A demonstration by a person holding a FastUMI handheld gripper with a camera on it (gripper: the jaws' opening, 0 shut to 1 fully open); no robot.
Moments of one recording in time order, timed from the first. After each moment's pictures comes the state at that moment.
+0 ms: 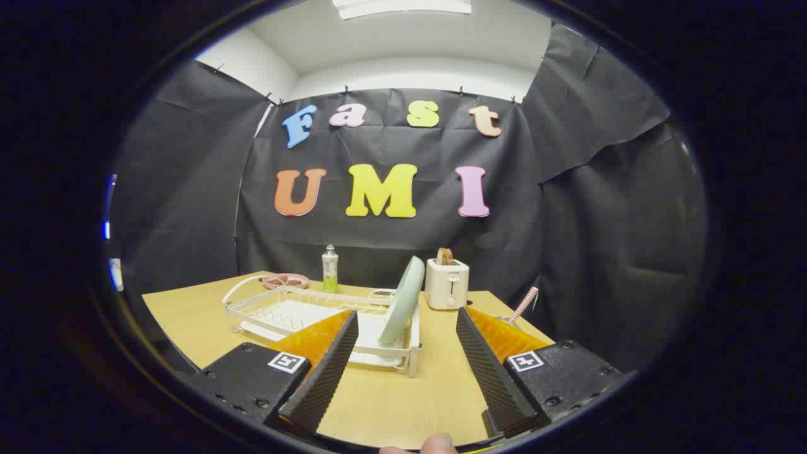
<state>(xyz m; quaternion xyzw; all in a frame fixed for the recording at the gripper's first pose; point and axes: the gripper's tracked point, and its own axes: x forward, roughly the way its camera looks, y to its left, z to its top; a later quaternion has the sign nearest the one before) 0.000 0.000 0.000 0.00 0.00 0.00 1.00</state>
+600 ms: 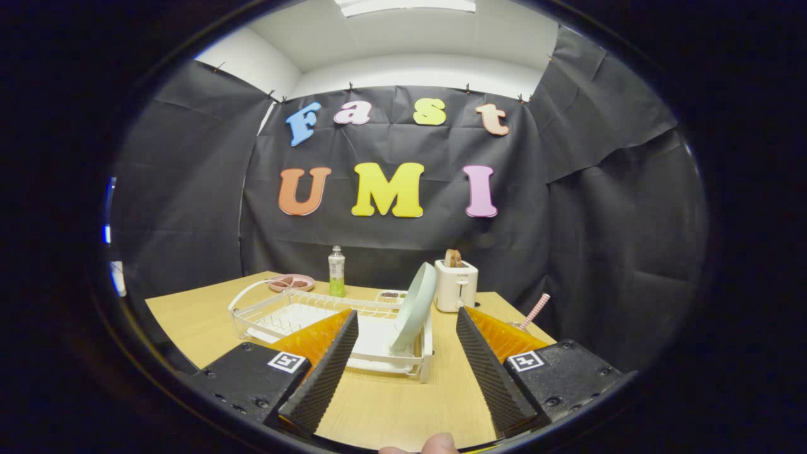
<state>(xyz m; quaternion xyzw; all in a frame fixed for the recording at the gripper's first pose) 0.011 0.015 0.019 0.01 0.01 0.01 1.00</state>
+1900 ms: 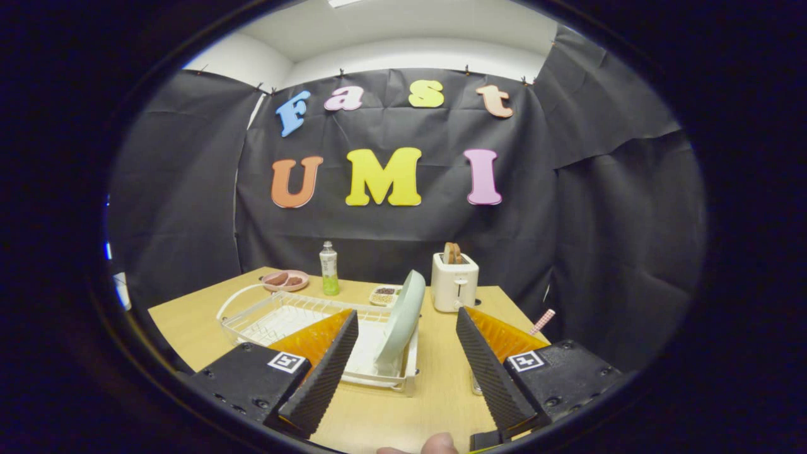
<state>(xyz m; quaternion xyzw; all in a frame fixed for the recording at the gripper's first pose) 0.073 -0.023 0.055 0.00 0.07 0.03 1.00</state>
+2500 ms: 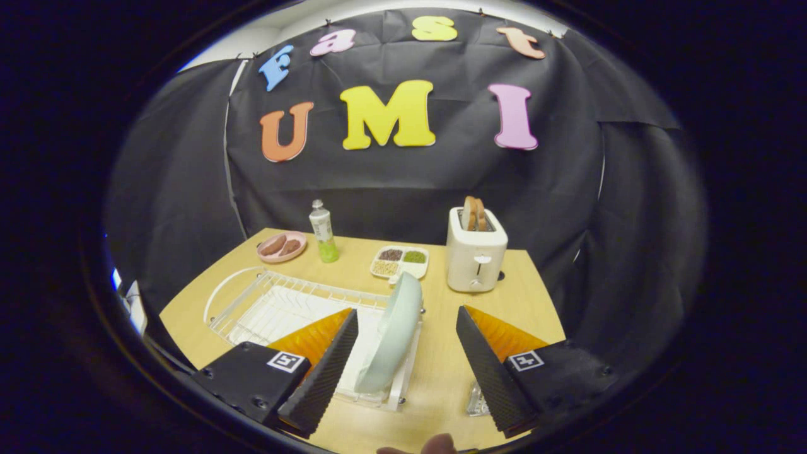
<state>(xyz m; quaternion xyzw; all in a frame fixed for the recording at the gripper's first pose) 0.200 -0.027 0.067 0.01 0.28 0.08 0.96</state>
